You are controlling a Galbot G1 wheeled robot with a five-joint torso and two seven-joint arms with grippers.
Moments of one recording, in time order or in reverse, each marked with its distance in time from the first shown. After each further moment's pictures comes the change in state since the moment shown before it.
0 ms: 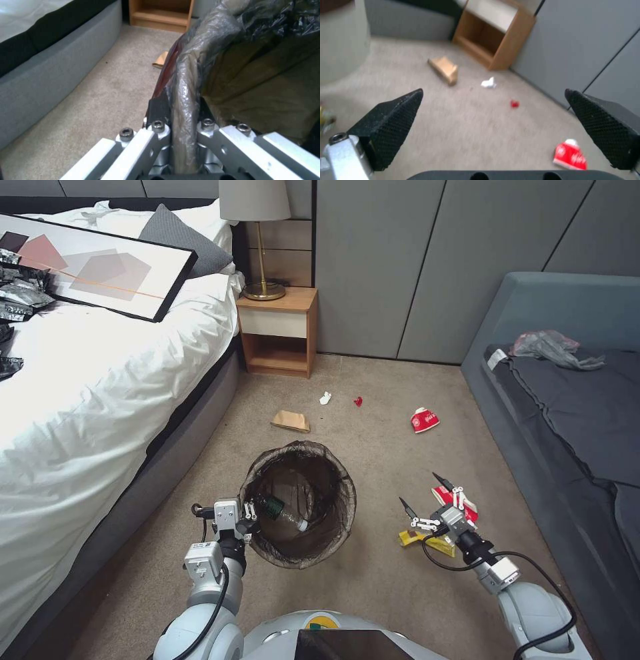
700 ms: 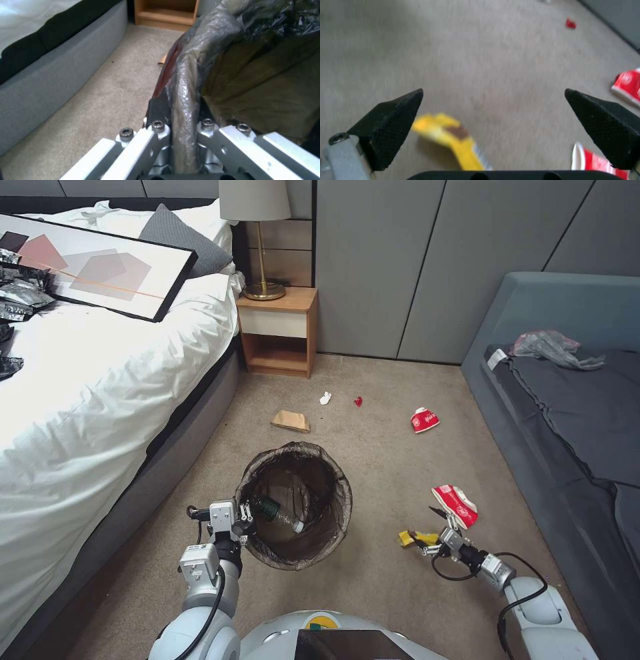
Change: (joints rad) left arm 0.013 -0.001 -0.012 -0.010 0.002 0.003 0.000; right arm 0.179 -0.076 -0.003 -0.398 -0.103 0.034 -0.187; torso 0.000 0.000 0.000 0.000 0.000
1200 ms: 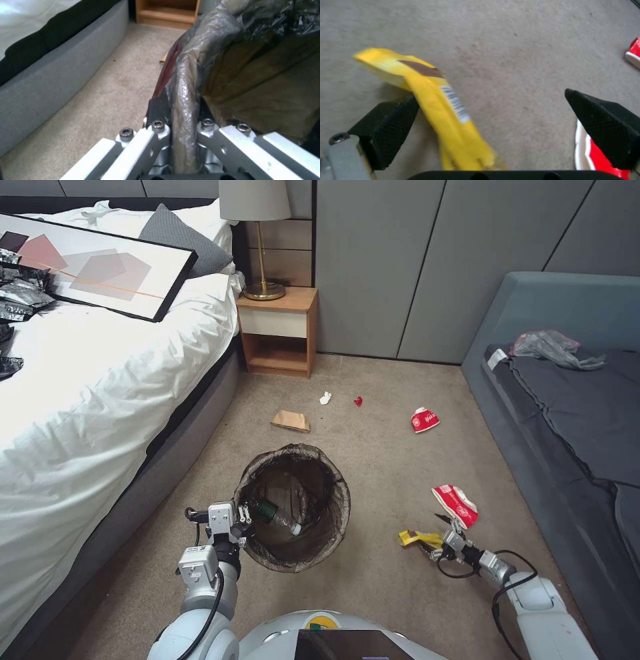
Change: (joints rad) left arm 0.014 0.001 -0.003 -0.007 0.009 0.002 -0.012; right arm 0.209 -0.033 0.006 -0.390 -0.216 0.061 -0.048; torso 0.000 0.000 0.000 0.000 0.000
